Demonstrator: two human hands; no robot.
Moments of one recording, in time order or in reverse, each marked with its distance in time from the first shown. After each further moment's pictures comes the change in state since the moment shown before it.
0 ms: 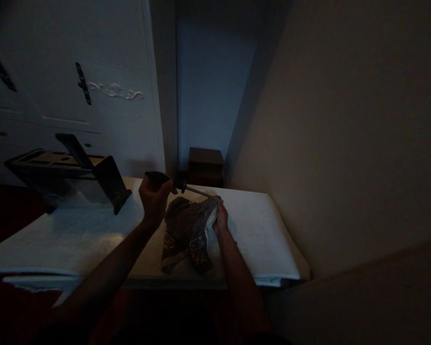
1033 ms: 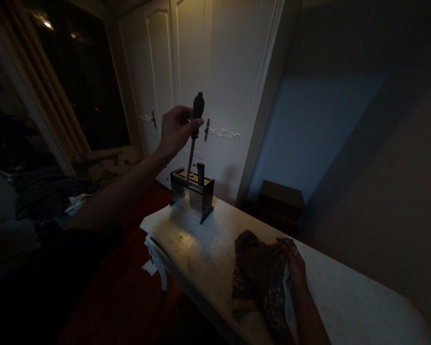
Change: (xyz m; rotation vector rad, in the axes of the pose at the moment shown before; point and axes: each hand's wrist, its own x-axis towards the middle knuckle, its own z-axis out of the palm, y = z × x) left_hand 0.218 0.173 -0.136 0.569 0.069 0.696; right_hand 0.018 -0.015 0.027 -0.292 0.079 0.094
